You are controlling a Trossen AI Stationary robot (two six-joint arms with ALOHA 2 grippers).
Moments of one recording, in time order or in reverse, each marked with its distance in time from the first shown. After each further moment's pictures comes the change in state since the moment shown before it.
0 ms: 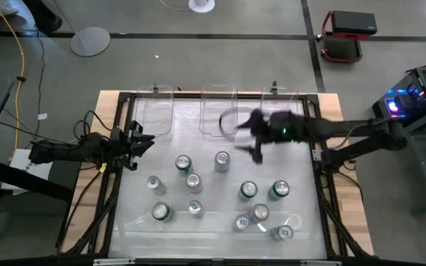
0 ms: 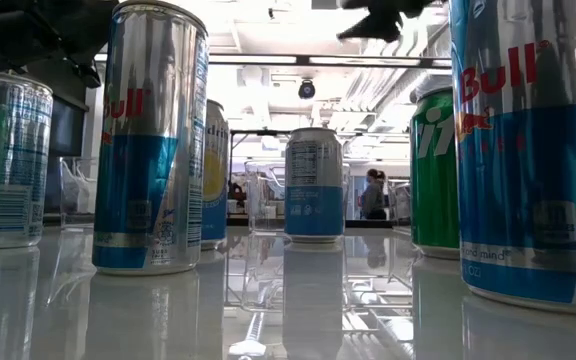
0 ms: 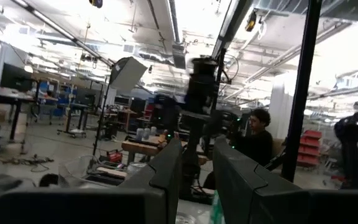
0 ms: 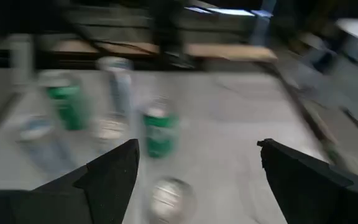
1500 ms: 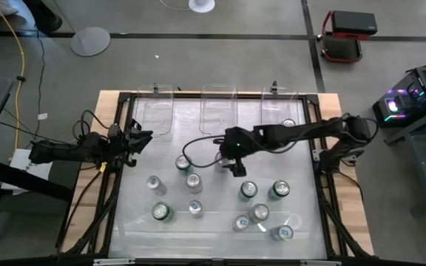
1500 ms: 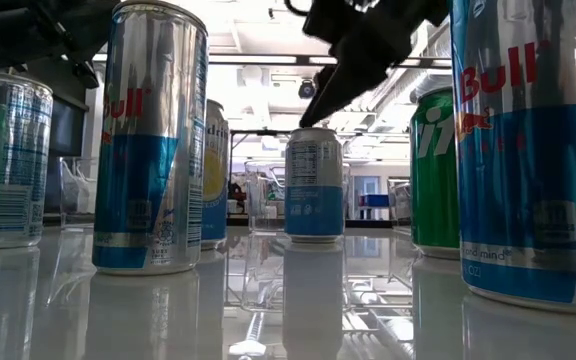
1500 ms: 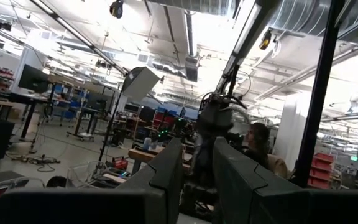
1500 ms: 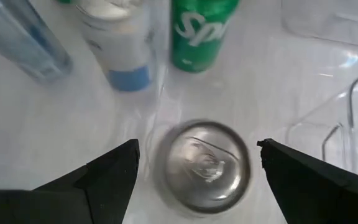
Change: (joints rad) left arm 0.000 0.000 0.000 0.047 -0.072 -0.030; right arm -0.010 0.438 0.196 -0.227 -0.106 -0.155
